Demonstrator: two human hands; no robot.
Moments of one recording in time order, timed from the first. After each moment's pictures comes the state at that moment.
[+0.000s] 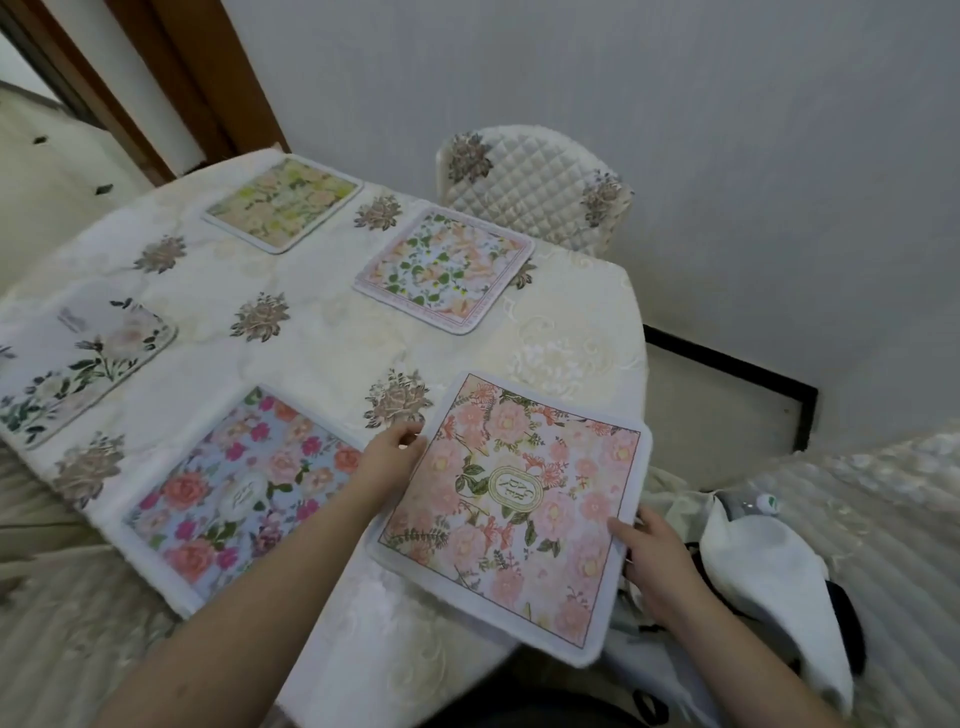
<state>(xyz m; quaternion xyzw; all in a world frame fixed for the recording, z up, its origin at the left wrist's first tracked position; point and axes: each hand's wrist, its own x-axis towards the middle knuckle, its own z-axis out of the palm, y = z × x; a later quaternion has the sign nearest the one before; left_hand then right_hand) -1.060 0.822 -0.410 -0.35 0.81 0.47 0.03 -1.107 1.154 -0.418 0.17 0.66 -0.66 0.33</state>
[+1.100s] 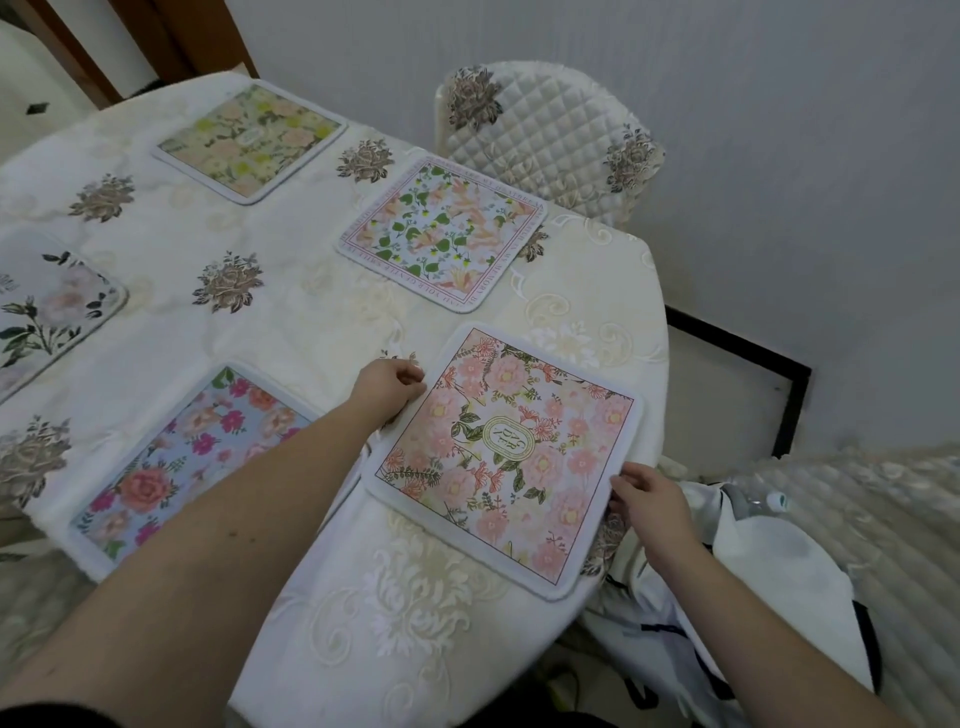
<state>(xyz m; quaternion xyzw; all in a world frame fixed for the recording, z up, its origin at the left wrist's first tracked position) -1.159 0.739 -0.459 -0.32 0.86 0.39 0.07 -1.172 1.113 -0.460 0.16 0.78 -0.56 0.24</state>
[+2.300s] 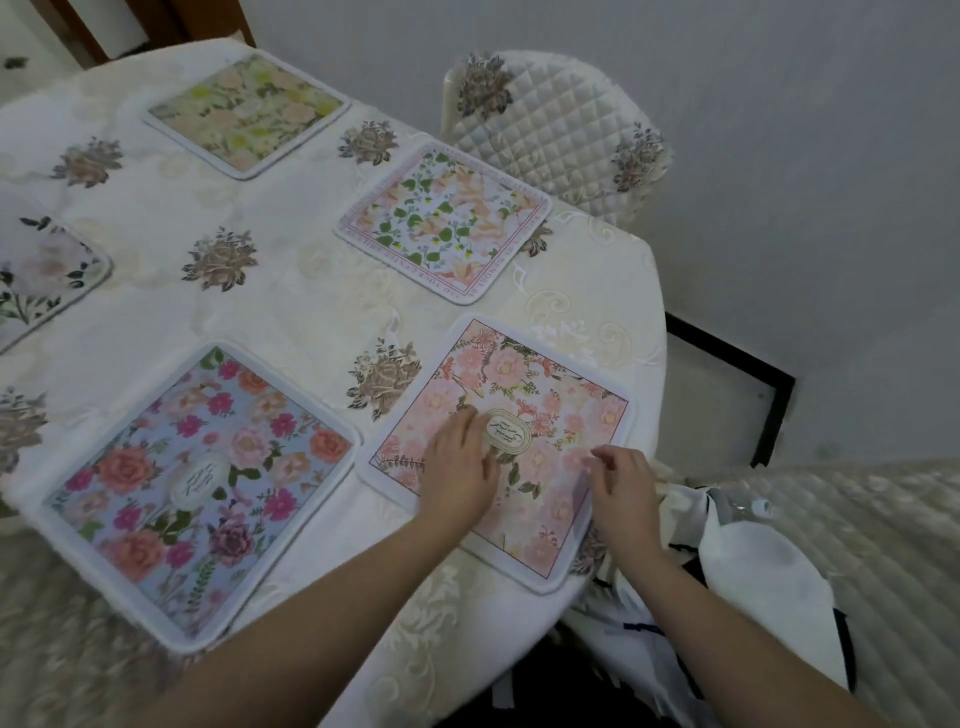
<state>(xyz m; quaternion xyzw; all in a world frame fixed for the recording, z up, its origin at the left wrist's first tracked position) -1.091 0.892 -0.477 -0.20 0.94 0.28 -0.05 -1.167 1.093 -0.468 -0.08 0.93 -0.36 0.07</state>
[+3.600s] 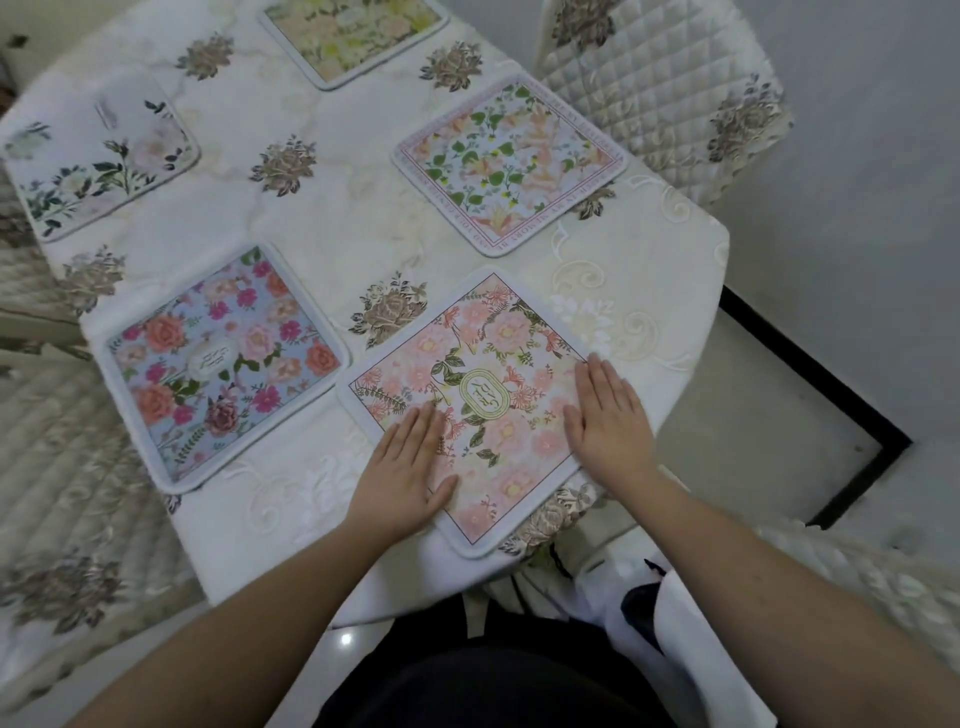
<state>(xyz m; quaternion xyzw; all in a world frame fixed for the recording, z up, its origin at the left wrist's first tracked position) -1.028 0.936 -0.496 -0.25 0.96 0.09 0.12 -1.283 1.102 -0.506 -0.42 0.89 -0.08 0.11</state>
